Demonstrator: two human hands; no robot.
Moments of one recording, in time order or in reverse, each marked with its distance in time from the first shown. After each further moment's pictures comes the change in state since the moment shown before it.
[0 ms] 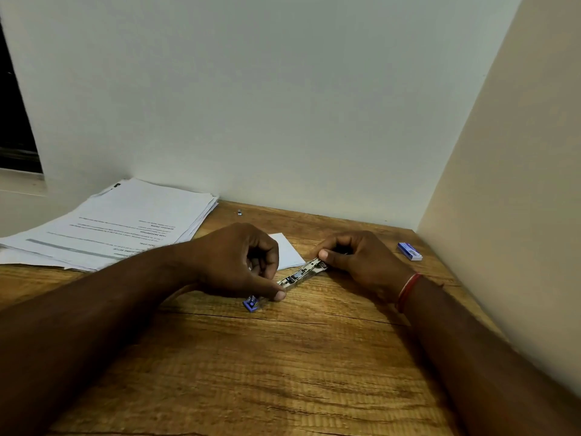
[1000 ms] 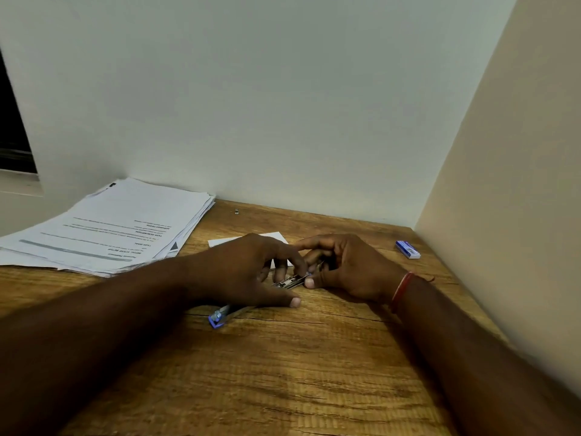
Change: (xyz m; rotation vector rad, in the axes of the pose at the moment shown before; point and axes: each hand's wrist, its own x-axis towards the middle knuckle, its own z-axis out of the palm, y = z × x) left_hand 0.005 0.012 0.019 0.133 -0.035 0.113; right_hand -0.009 -0.014 0.007 -0.048 -0.231 -0.054
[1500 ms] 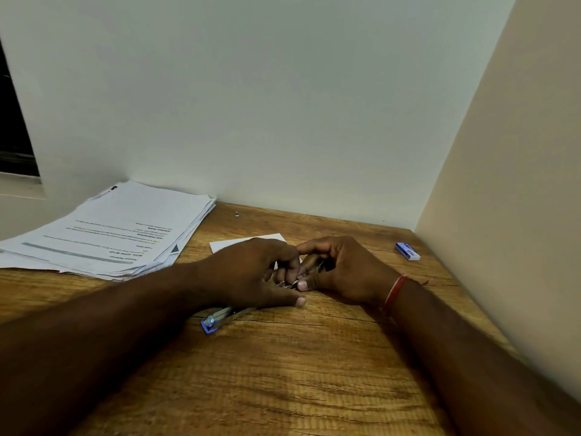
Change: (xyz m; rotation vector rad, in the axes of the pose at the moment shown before) left_hand 0.007 -0.003 0.011 0.031 0.065 -0.001; right_hand 0.001 -0.010 0.008 -0.010 0.014 -0.016
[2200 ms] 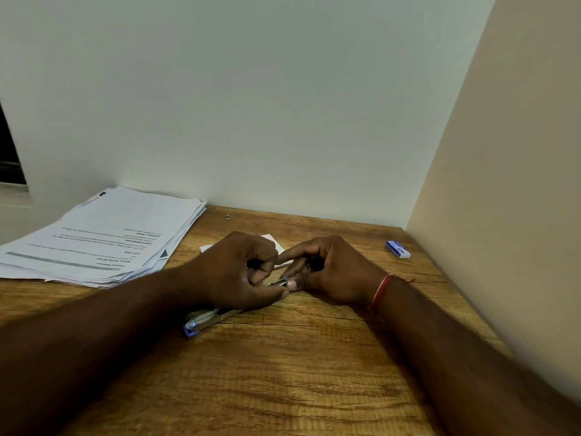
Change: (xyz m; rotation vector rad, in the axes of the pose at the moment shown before) left_hand -0.006 -0.008 -0.001 -0.150 0.170 0.188; right_hand -0.001 0.002 0.003 -0.009 0.025 -0.037
